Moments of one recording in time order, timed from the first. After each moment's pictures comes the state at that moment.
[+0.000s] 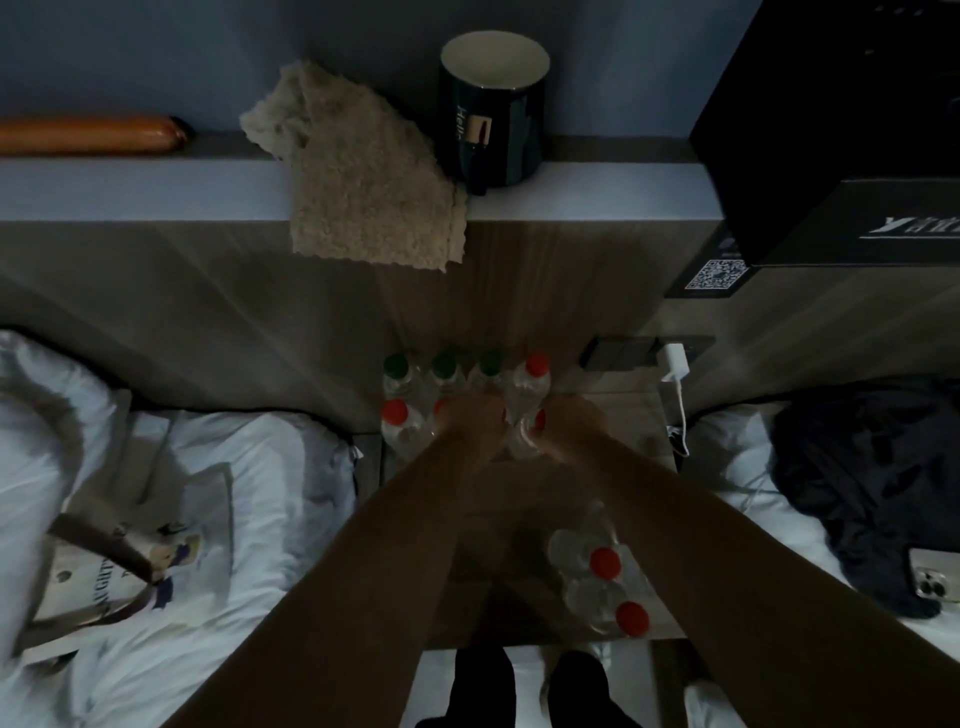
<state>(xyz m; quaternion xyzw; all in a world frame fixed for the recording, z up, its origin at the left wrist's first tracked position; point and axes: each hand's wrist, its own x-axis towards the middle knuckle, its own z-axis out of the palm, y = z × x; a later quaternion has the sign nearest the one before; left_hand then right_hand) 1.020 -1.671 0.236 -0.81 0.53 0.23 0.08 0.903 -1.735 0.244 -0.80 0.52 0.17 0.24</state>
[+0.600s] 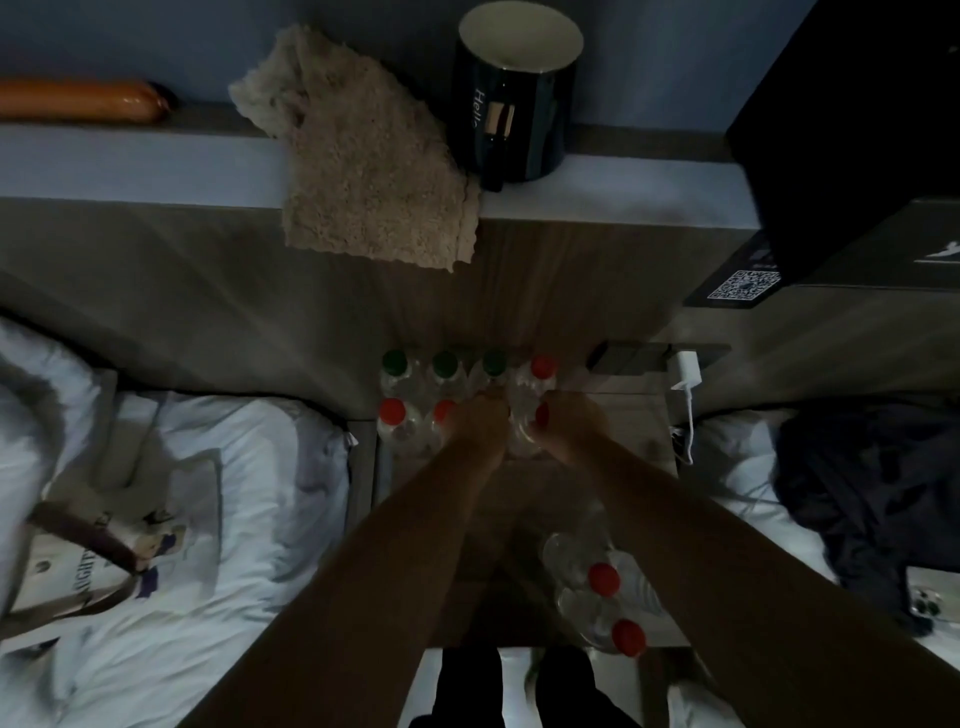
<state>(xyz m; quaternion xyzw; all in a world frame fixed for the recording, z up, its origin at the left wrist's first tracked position) 1.014 -1.680 0.207 -0.83 0.51 0.22 0.01 0.909 -1.749 0.223 -0.81 0.52 0.14 0.23</state>
